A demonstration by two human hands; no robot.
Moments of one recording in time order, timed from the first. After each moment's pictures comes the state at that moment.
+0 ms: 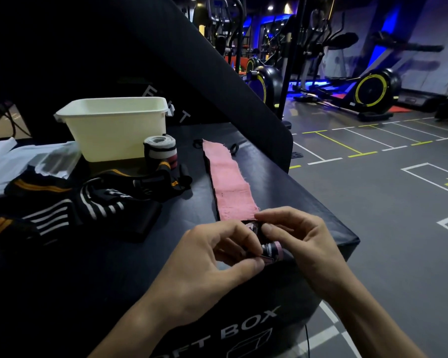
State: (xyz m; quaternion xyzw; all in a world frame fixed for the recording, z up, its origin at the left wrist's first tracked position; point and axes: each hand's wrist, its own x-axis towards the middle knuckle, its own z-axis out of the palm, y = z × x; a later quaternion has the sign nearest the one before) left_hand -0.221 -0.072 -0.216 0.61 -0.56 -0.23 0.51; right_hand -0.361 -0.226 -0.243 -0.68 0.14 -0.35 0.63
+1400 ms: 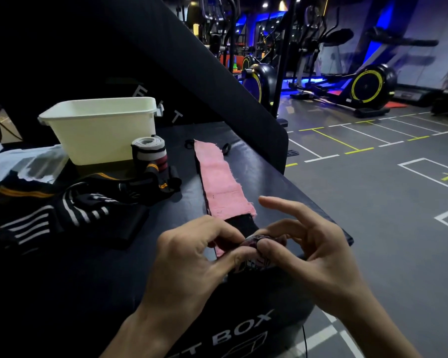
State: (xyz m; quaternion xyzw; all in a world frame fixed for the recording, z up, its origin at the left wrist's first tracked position) left_hand -0.230 -0.091 -0.222 0.61 -0.59 0.07 0.53; right_hand -0.384 -0.216 -0.227 -0.79 0.12 -0.39 0.46
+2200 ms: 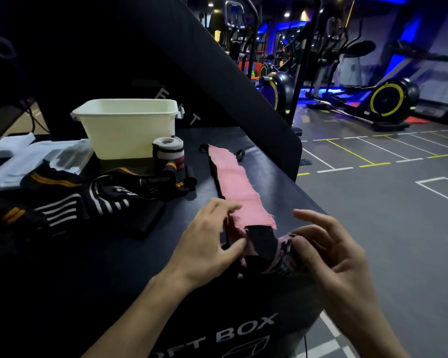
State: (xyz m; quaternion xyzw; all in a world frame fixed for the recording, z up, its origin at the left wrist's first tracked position) left_hand -0.187 -0.125 -0.266 0.70 -0.59 0.01 0.41; right_hand -0.393 -0.213 -0.247 -0.69 0.15 -0.47 0.53
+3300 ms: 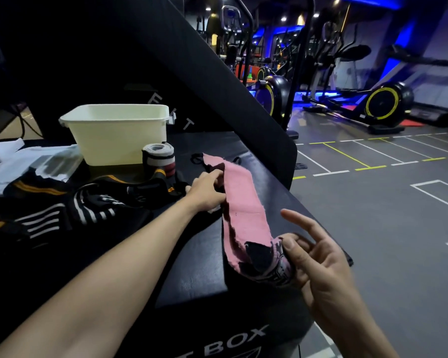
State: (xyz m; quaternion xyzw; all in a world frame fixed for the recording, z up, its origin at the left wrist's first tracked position) left_hand -0.097 -0.264 -0.249 0.84 -0.45 -0.10 0.29; right_hand -0.387 -0.234 -0.241 -0.54 0.14 -0.37 0.74
